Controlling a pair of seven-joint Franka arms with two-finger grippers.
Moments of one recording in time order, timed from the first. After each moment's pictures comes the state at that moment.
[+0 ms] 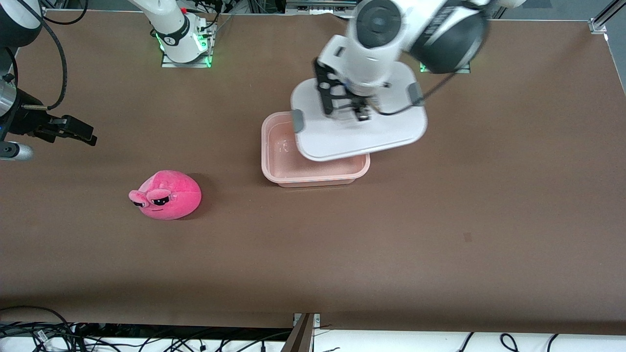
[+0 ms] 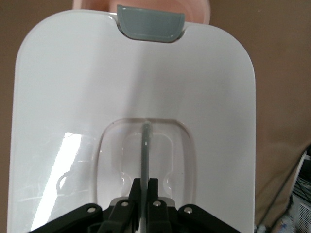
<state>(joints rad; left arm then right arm) -0.51 0.32 -0.09 -1.34 -0.10 1.44 0.70 0.17 0.13 -0.17 -1.50 0.03 1.60 0.07</state>
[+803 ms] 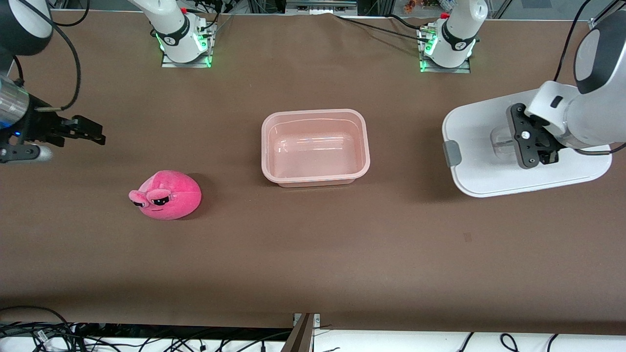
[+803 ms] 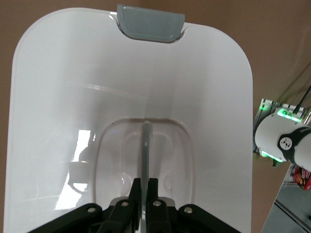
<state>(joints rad) -0.03 0.30 -0.08 -1.34 0.15 1.32 1.28 0.17 0.17 -0.16 -1.53 0.04 1.60 -0.05</state>
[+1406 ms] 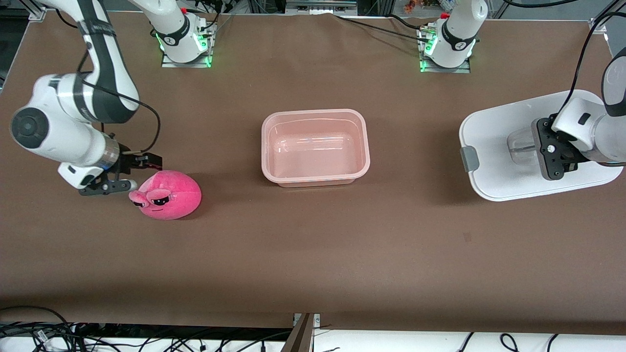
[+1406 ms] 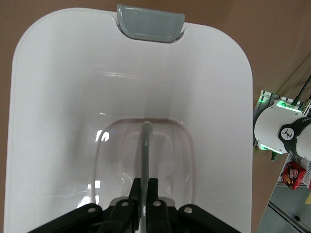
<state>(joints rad) 0.06 0.34 -0.08 -1.34 0.14 1.32 1.33 0.18 0.29 -0.11 -1.90 0.07 2.08 -0.09</state>
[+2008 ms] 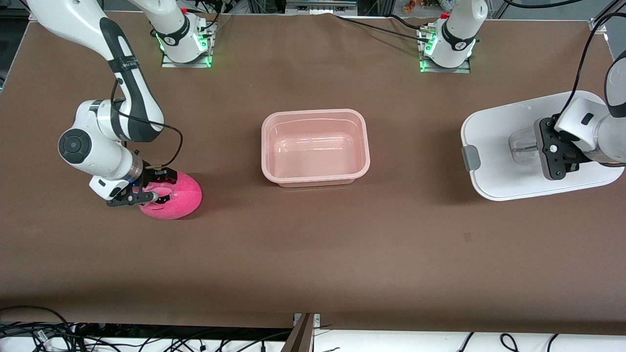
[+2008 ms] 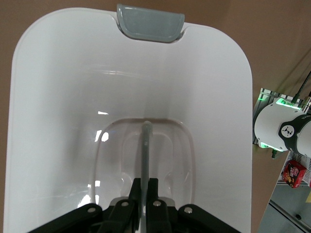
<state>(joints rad) 0.07 0.34 -0.09 -1.34 0.14 1.32 1.34 0.18 0.39 -0.10 -1.96 0.07 2.30 -0.14</state>
